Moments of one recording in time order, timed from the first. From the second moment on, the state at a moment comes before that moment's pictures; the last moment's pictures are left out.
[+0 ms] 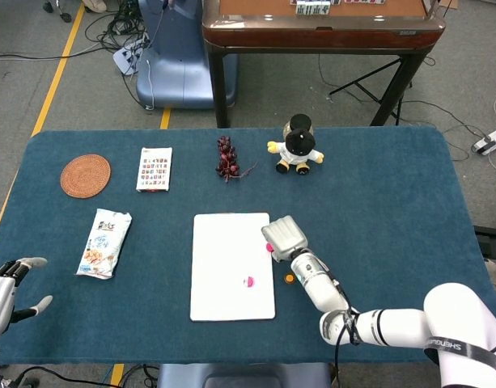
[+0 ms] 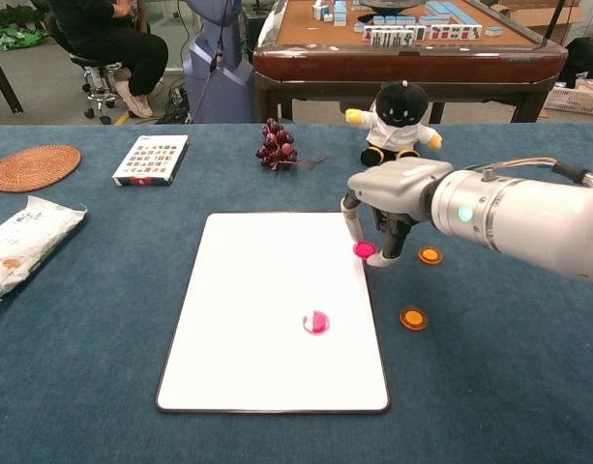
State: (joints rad) left arm -0.07 -1.08 -0.03 -1.61 1.54 1.52 0.00; right arm 1.00 -1.64 0.10 -1.52 -0.65 0.95 -0.80
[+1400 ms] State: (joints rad) left arm -0.04 -1.05 -0.03 -1.62 1.52 1.56 -0.02; right arm 1.05 -1.72 0.11 -1.50 -0.68 0.96 -0.82
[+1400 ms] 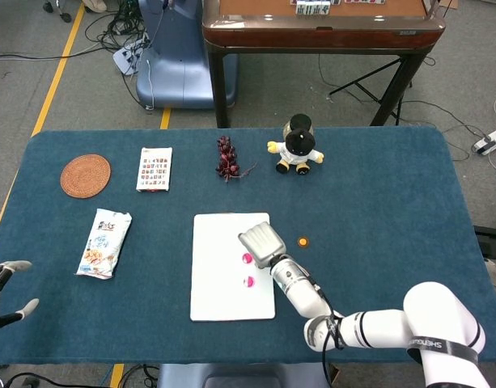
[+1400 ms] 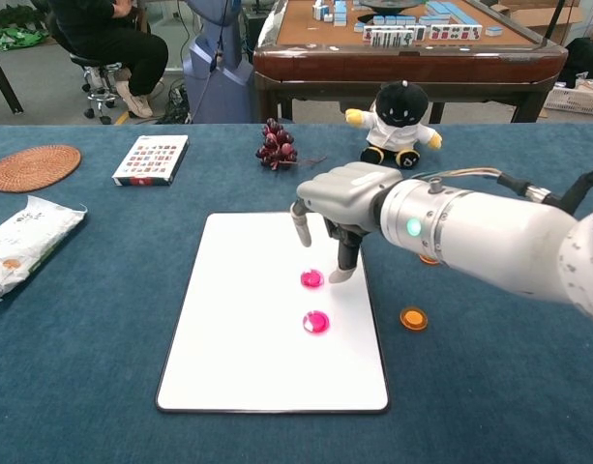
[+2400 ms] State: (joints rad) left arm -0.04 -1.06 -0.05 -1.61 1.50 1.54 0.01; right arm 0.79 -1.43 -0.15 -1.79 -0.97 1.11 -0.78
